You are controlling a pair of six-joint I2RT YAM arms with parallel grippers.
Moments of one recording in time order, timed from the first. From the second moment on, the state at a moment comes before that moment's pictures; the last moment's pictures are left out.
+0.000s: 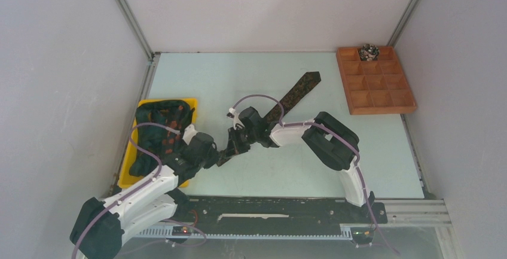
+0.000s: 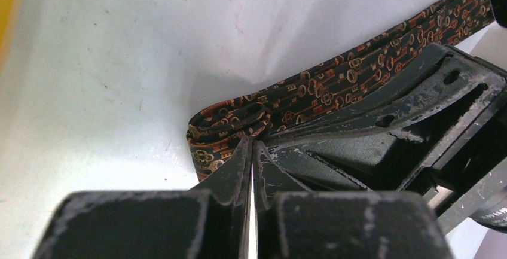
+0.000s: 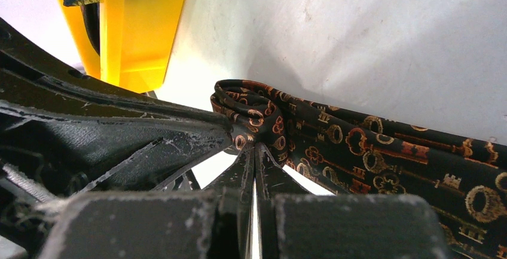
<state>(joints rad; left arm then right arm) -0.60 0.86 0.35 -0.36 -0.25 -1.11 0.93 2.11 1.23 0.17 -0.55 0.71</state>
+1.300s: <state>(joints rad) -0.60 0.82 0.30 -0.34 -0.24 -1.07 0.91 2.14 1.29 0.13 -0.53 0.68</state>
